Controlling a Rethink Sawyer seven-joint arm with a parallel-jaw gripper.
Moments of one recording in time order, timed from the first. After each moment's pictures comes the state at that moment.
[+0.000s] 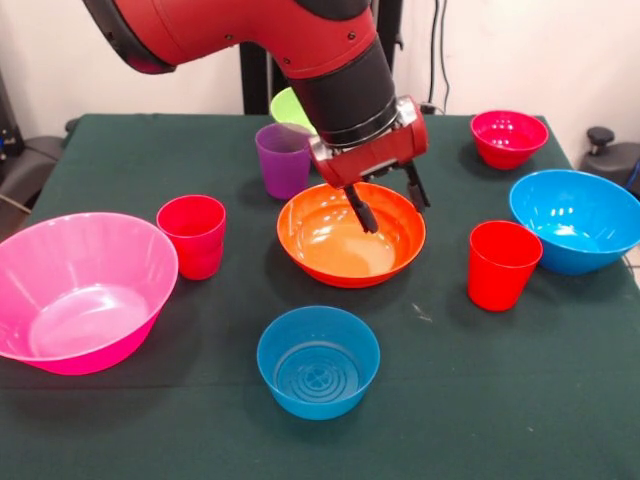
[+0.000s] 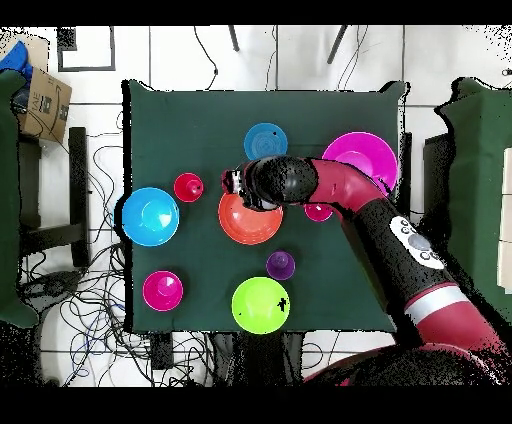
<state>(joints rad) -0.74 -0.49 0.69 1.65 -0.32 0.68 1.57</state>
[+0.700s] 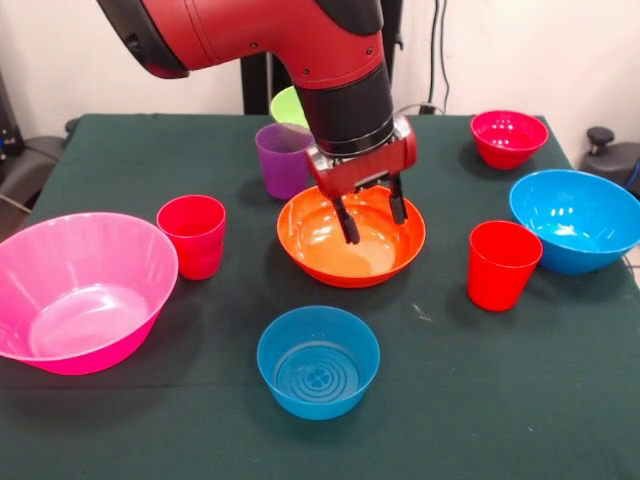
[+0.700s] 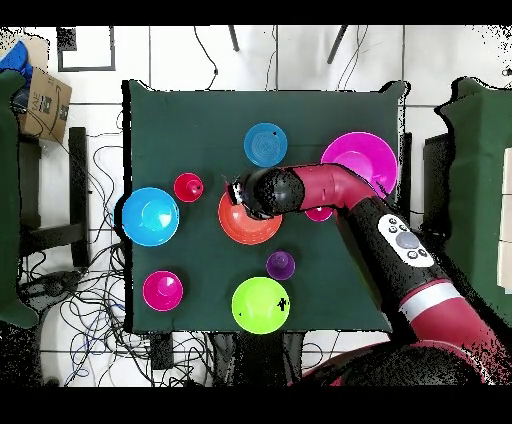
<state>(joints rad) -0.72 -0.49 0.69 1.65 -0.53 0.67 1.57</state>
